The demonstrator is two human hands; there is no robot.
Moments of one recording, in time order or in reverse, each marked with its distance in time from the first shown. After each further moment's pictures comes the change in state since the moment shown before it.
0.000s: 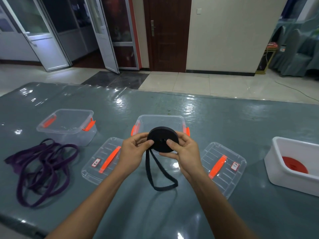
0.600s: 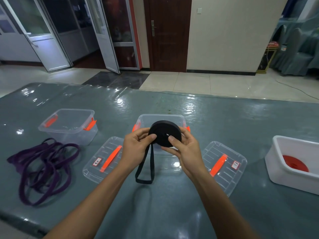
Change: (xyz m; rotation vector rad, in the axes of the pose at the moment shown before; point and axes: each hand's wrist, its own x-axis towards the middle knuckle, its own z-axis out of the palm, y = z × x) left_hand 0.000 0.020 0.013 -0.030 0.033 0.045; right_hand -0.003 -0.005 -0.002 0.030 -0.077 -0.073
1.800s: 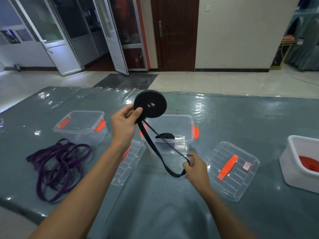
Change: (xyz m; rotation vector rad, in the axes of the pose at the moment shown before) left_hand 0.044 0.050 -0.026 -0.030 0.254 0.077; right_hand 0.000 0.105 -0.078 -0.886 0.265 0.126
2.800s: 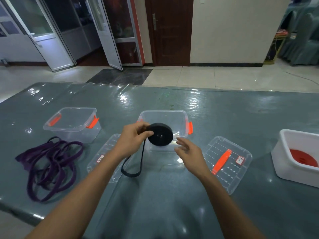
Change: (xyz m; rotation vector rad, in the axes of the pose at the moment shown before) left_hand -0.012 -0.057 -0.009 0.547 -0.466 0.011; right_hand 0.007 -0.045 -0.030 0.128 -0.152 -0.164
